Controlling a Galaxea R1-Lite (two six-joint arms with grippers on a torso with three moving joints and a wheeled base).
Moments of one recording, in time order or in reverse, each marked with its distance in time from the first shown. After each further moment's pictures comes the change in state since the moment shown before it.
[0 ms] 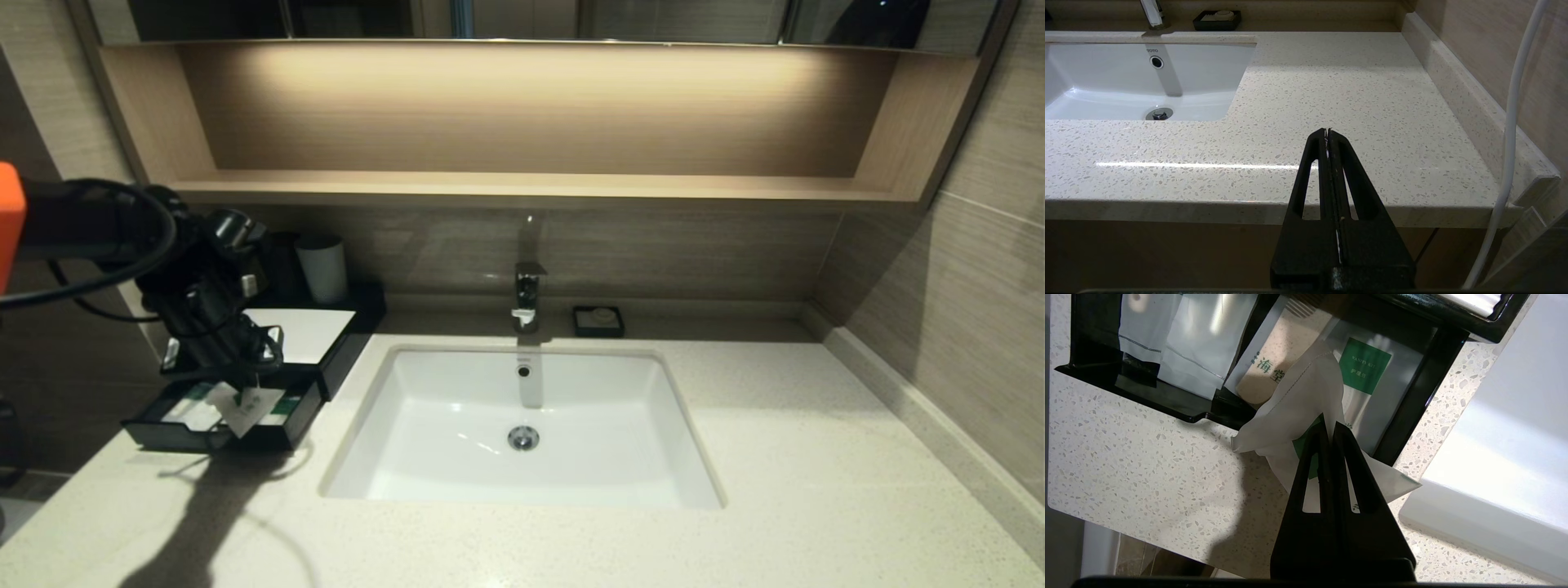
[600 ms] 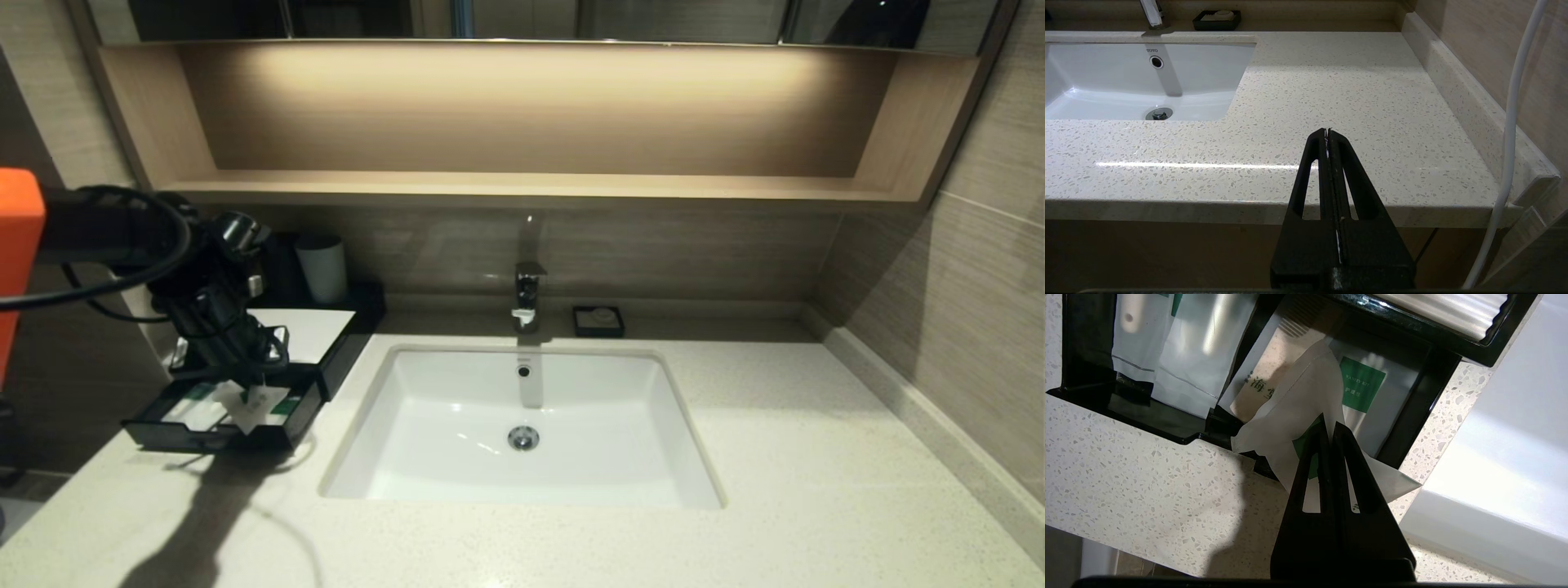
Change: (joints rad) left arm 0.000 0.028 -0.015 -0.027 0.000 0.011; right arm 0.000 0.000 0.000 0.000 0.000 0.000
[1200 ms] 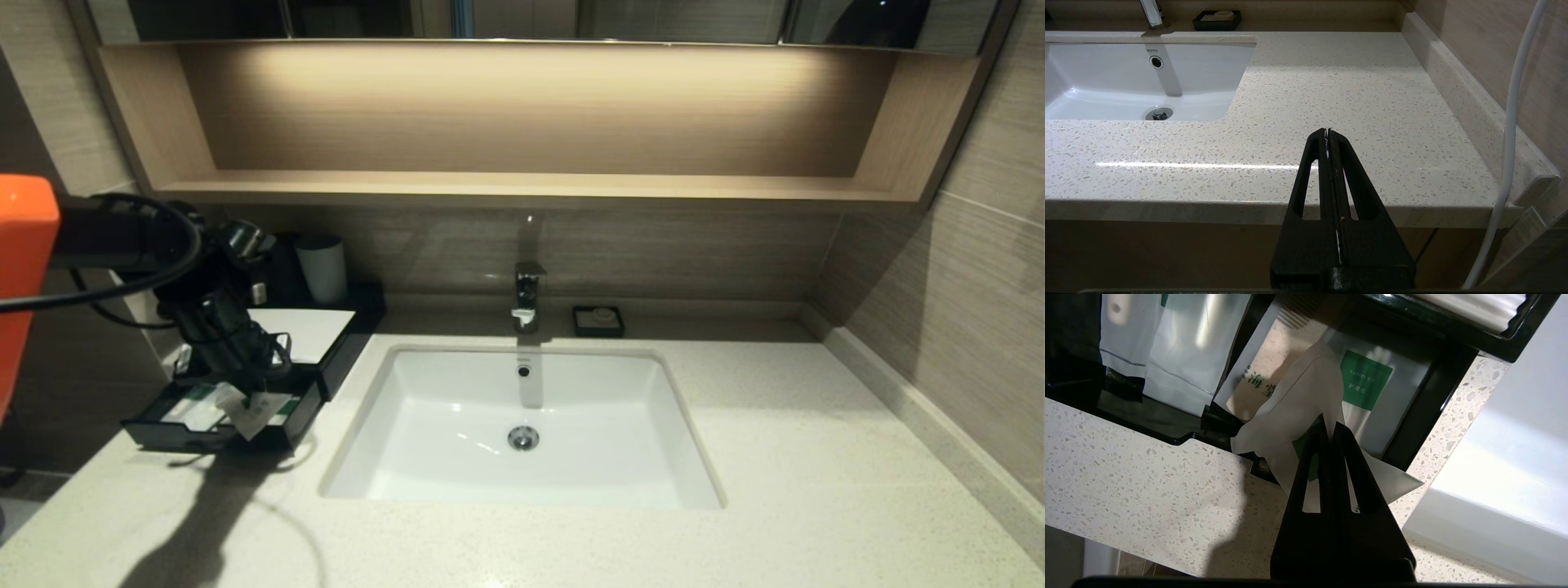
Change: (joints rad) left arm 0.000 0.020 0.007 0.004 0.000 -0.001; right arm 0.000 0.000 0.000 0.000 0.000 0.000
